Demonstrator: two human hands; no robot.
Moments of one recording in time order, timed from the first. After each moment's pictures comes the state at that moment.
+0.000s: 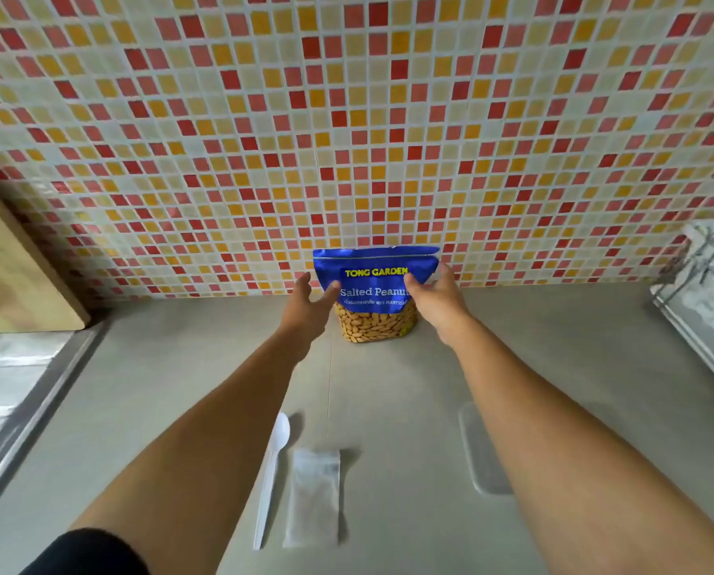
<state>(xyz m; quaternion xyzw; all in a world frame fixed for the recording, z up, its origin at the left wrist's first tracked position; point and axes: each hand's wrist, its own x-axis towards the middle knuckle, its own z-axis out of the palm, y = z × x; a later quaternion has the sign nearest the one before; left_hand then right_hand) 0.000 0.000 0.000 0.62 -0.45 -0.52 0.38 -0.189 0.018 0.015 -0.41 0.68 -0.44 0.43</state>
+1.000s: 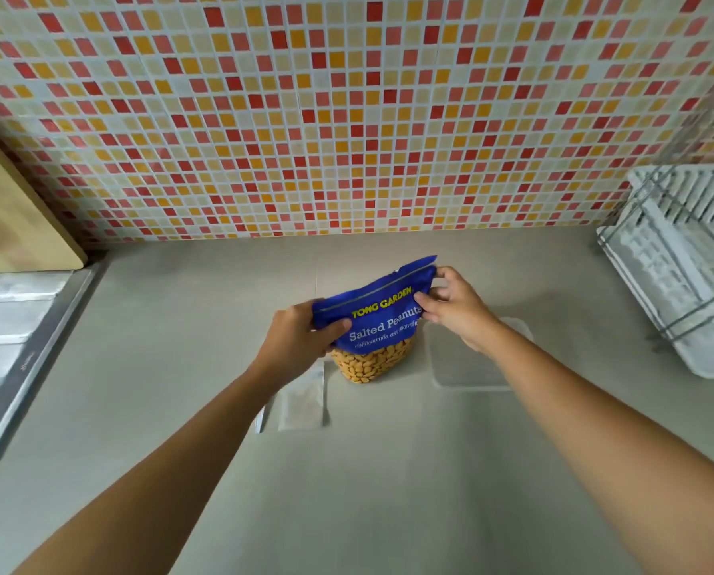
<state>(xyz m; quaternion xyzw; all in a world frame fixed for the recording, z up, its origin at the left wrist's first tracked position) 0.007 0.163 0.029 0.60 -0.63 -0.43 0.25 -0.226 0.144 0.004 -0.43 0.61 -0.40 0.53</state>
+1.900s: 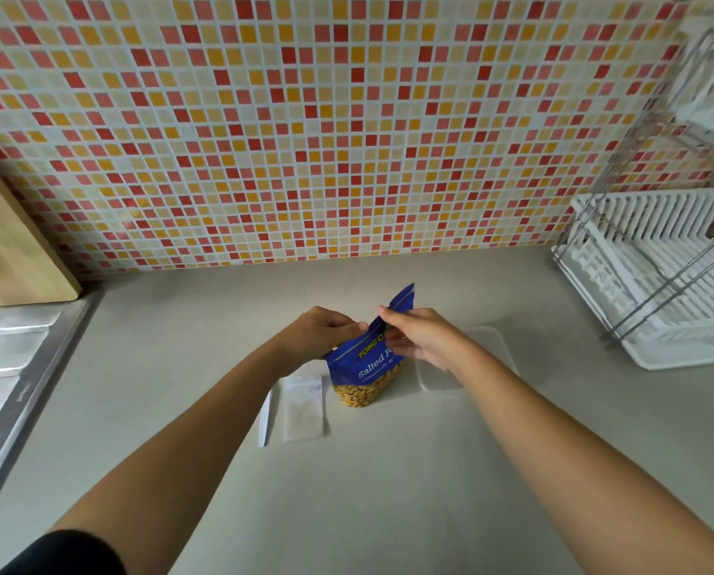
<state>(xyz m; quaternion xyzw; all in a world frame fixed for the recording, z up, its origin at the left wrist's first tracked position) 0.000 0.154 0.060 0.52 -0.63 -0.57 0.11 -0.179 0.182 0.043 -0.33 0.65 -0.36 0.58</state>
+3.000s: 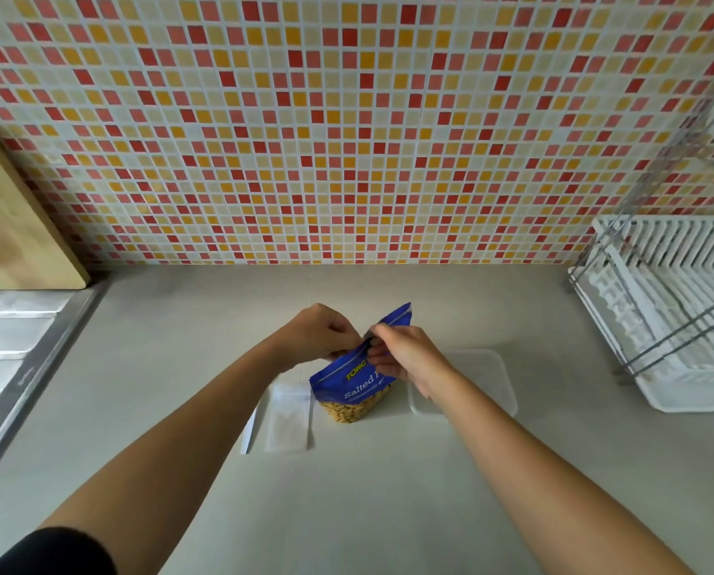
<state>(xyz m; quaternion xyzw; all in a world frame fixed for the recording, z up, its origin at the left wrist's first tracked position) -0.027 0.136 0.073 0.55 -0.67 -0.49 0.08 -0.180 0.173 0.041 -0.33 0.66 -0.36 0.57</state>
